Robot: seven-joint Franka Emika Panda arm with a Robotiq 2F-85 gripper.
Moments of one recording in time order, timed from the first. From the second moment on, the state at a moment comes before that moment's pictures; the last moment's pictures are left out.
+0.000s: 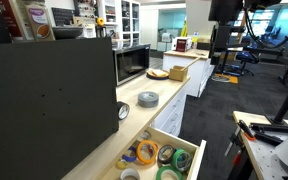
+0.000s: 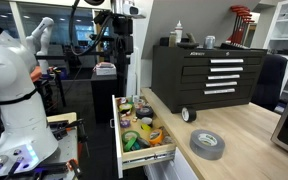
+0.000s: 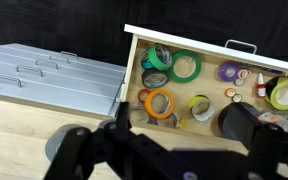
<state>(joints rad) 0.00 -0.62 0.00 -2.52 -0.01 1.91 0.02</state>
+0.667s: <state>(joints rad) 0.00 -0.59 0.03 -2.61 -0.02 1.99 0.02</state>
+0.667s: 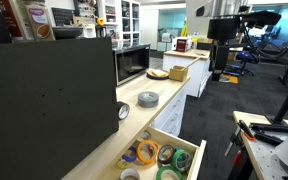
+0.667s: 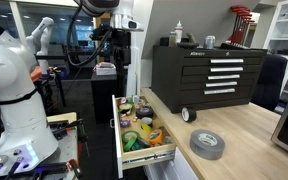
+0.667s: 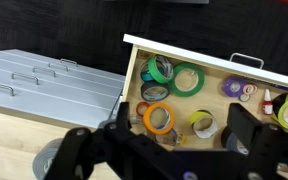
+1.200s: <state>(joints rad) 0.09 -0.39 0.12 -2.67 -0.02 2.31 0.02</state>
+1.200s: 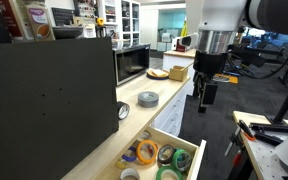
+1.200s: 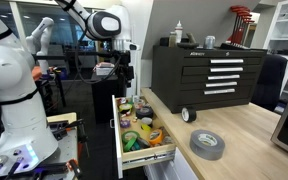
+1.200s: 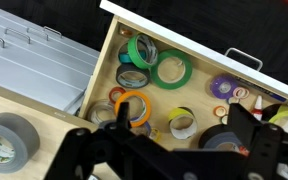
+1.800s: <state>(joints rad) 0.10 -0.33 0.14 -2.65 -0.02 2.34 0.03</state>
